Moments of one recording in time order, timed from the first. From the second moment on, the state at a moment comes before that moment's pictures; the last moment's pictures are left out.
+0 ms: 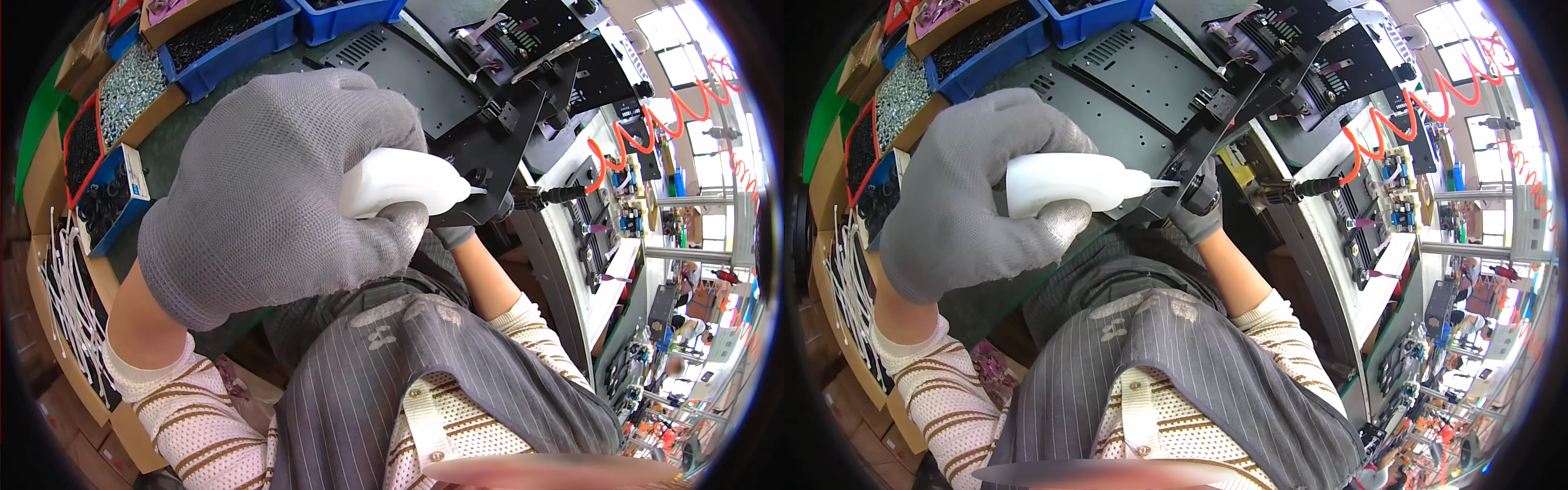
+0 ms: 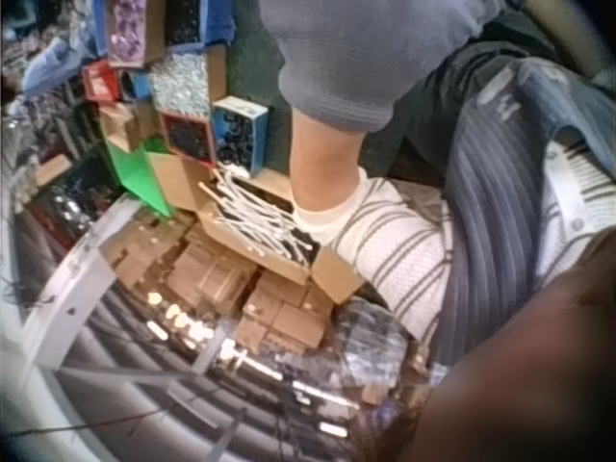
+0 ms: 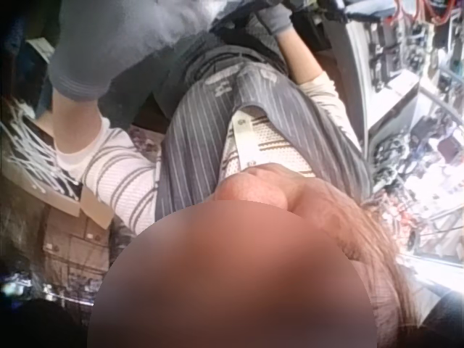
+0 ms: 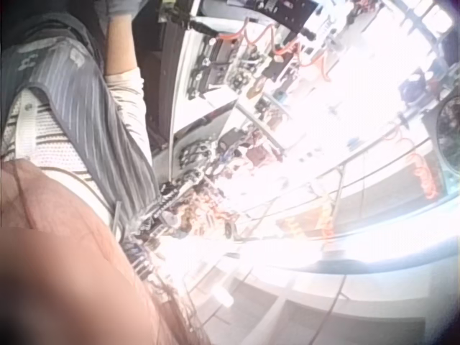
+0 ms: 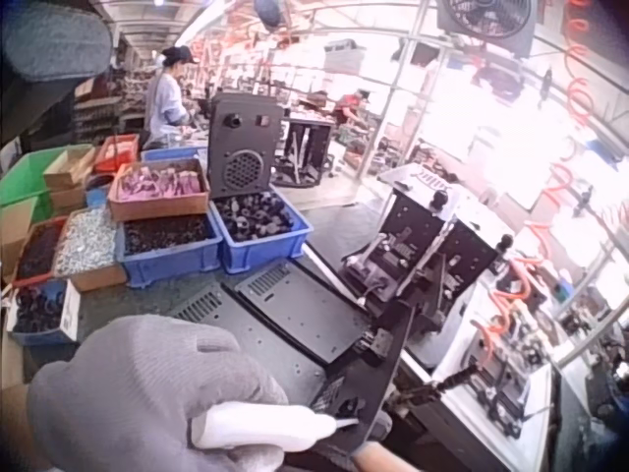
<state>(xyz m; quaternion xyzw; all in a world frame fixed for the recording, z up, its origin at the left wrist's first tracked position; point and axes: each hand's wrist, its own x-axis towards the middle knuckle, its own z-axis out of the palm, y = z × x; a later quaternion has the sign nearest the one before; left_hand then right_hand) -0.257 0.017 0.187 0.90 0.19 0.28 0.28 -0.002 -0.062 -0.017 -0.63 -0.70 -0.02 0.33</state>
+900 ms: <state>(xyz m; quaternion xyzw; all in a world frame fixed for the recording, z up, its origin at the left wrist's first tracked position) -0.244 0.038 0.180 0.90 0.14 0.32 0.27 0.000 -0.056 -0.023 -0.63 -0.70 -0.03 0.34</state>
